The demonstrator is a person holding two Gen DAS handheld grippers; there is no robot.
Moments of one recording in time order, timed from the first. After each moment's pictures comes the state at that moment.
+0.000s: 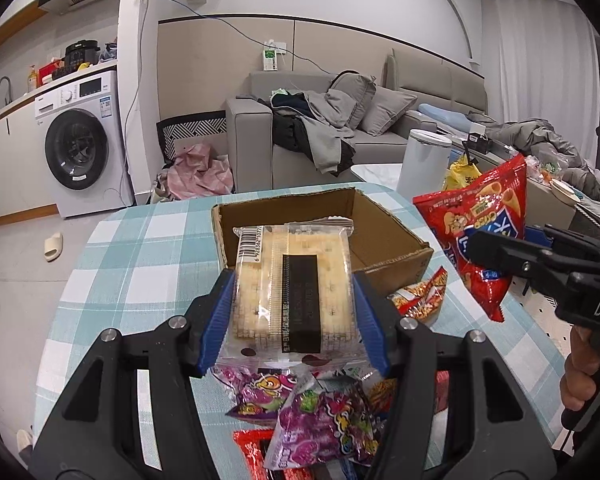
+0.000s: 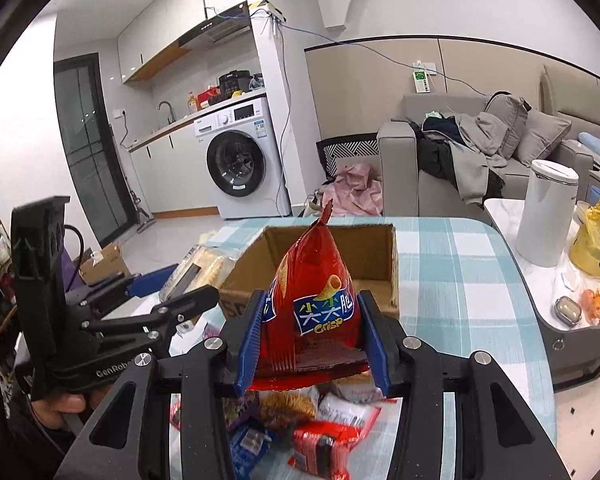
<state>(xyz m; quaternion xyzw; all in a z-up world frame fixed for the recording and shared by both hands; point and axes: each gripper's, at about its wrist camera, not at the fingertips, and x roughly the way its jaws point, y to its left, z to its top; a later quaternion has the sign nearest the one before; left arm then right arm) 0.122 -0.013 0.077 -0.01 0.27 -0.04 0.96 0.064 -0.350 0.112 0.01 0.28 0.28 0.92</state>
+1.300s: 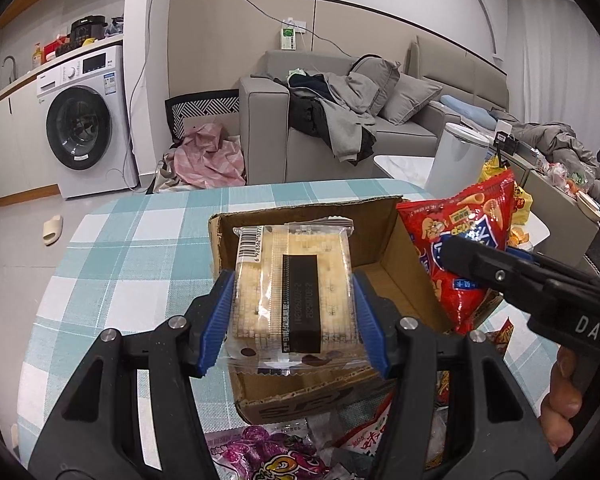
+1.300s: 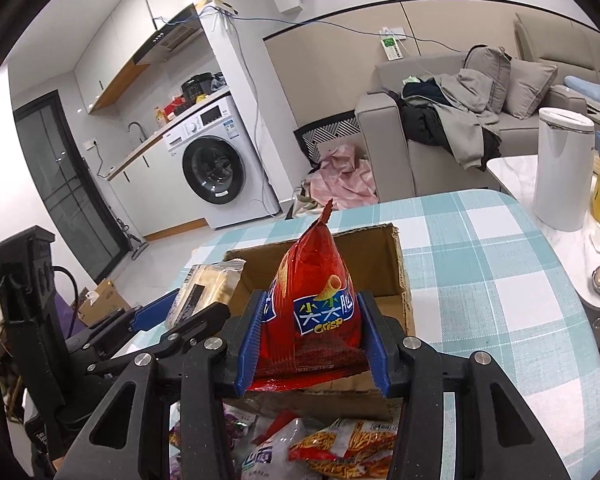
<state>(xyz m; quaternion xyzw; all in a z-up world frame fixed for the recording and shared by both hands) 0.241 0.006 0.049 -0.03 0.31 -0.02 0.95 0.173 -0.320 0.080 0.09 0.33 0.25 0.90</state>
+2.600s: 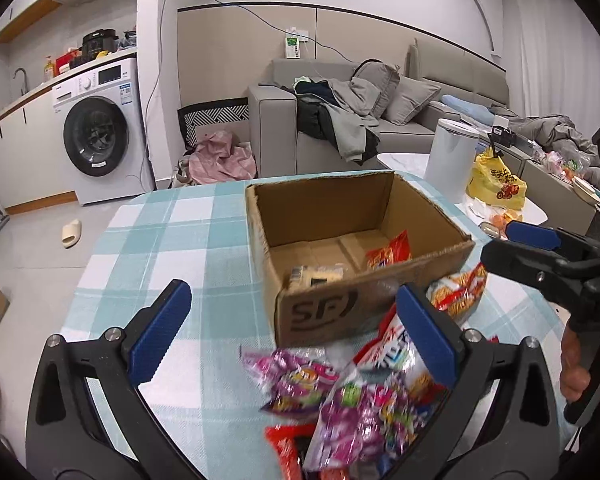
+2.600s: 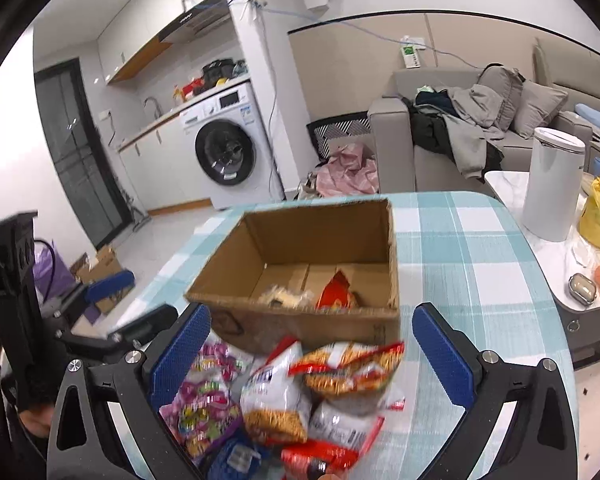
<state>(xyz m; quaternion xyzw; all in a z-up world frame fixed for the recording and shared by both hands) 0.132 0.022 0.059 -0.01 0.29 -0.01 0.96 0.106 -0.345 0.083 0.03 0.33 0.27 0.90</state>
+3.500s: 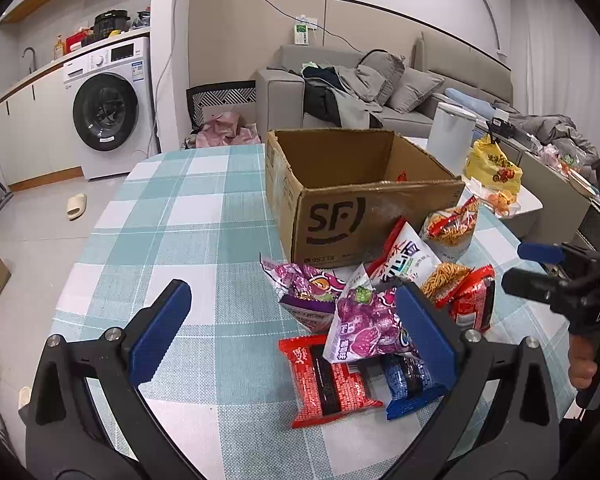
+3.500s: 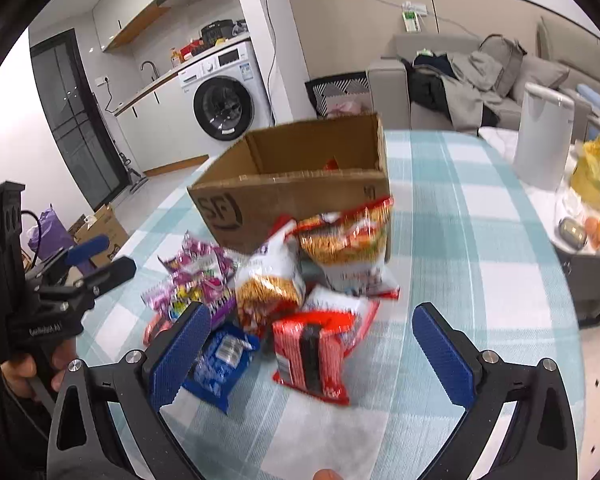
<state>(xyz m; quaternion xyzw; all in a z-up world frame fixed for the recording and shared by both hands) 0.052 0.031 0.032 -0.03 0.31 0.00 0.95 0.047 -0.371 0.033 0.00 0.39 0.27 0.88</state>
